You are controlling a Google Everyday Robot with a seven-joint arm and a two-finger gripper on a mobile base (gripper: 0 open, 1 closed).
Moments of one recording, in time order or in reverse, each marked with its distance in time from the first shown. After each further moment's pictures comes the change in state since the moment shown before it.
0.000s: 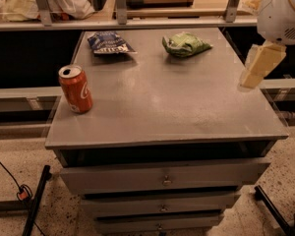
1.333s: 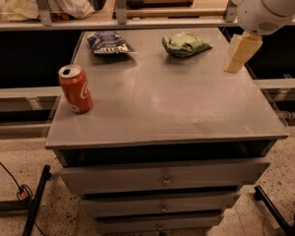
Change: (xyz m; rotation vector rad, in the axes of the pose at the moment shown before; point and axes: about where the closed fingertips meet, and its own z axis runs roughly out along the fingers) arm -0.020 -0.047 0.031 0.120 -0.001 -0.078
